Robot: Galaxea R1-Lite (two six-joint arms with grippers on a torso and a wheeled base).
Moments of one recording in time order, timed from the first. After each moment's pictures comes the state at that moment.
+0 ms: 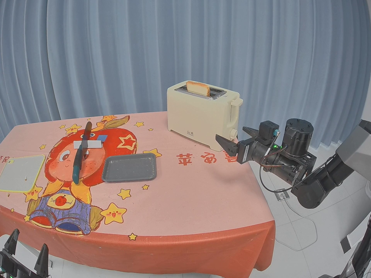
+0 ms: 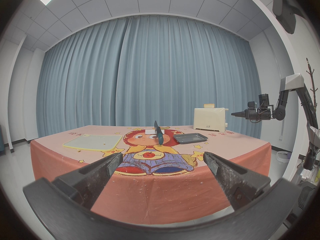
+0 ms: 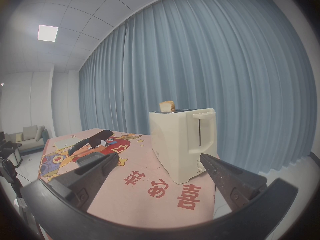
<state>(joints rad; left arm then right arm) 0.00 0.04 -0.02 -0.01 0.00 0.00 0.48 2.08 -0.83 -1.18 0.07 0.11</state>
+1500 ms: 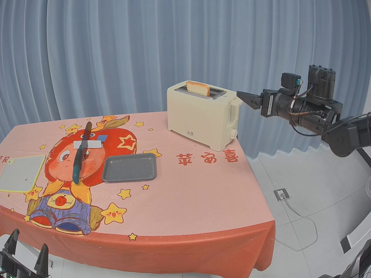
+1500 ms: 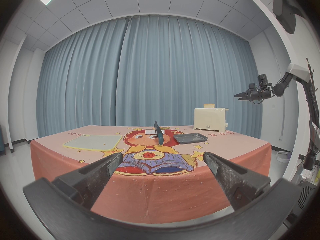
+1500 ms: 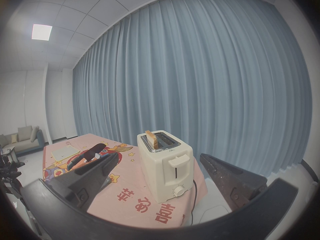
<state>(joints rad) 0.00 0.04 -0.02 -0.01 0.00 0.00 0.37 1.86 -1.16 -0.60 0.13 0.08</state>
